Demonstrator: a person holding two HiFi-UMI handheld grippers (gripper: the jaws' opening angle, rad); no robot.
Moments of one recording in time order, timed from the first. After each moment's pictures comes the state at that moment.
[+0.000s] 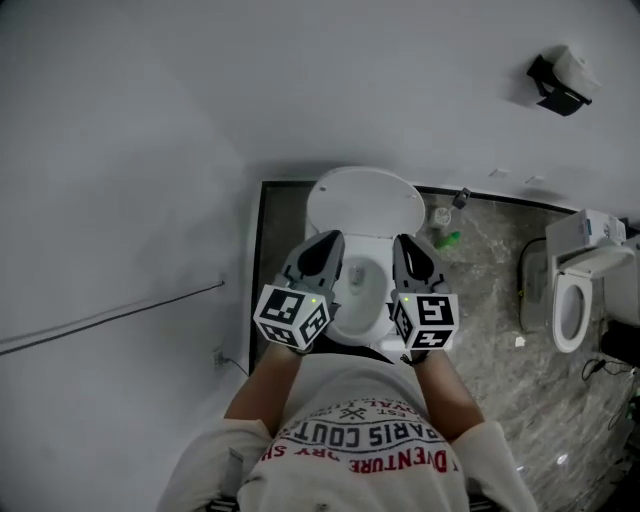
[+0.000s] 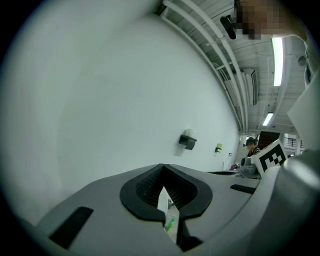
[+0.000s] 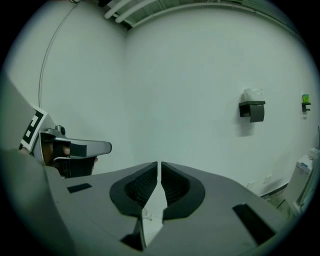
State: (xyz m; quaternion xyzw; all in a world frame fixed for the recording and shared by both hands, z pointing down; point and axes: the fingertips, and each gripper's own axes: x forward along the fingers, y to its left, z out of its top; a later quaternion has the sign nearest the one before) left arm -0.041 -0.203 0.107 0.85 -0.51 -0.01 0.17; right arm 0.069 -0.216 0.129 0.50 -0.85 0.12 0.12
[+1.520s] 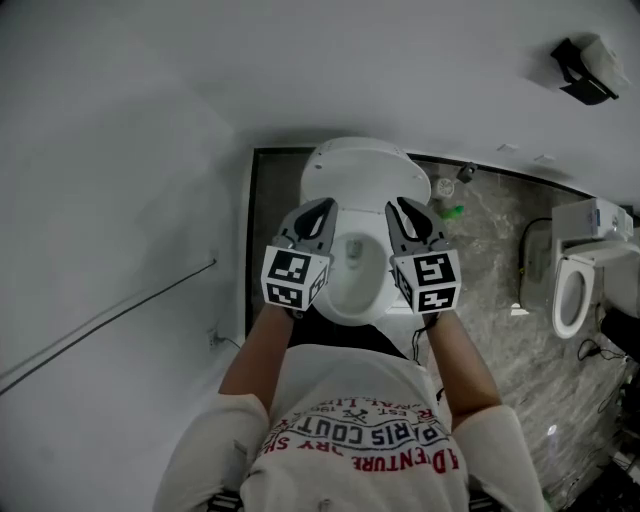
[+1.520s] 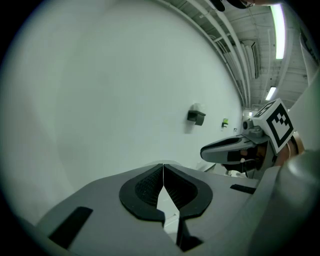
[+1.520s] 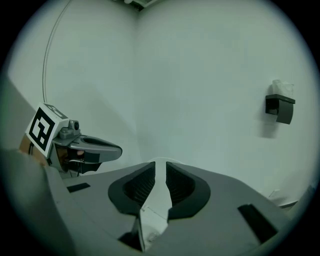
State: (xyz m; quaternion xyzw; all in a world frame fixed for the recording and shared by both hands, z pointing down) left arm -0.053 -0.273 0.186 0.84 -0.51 0.12 0.15; right arm 0.046 -0.283 0.174 0.42 -0.88 0.10 0.21
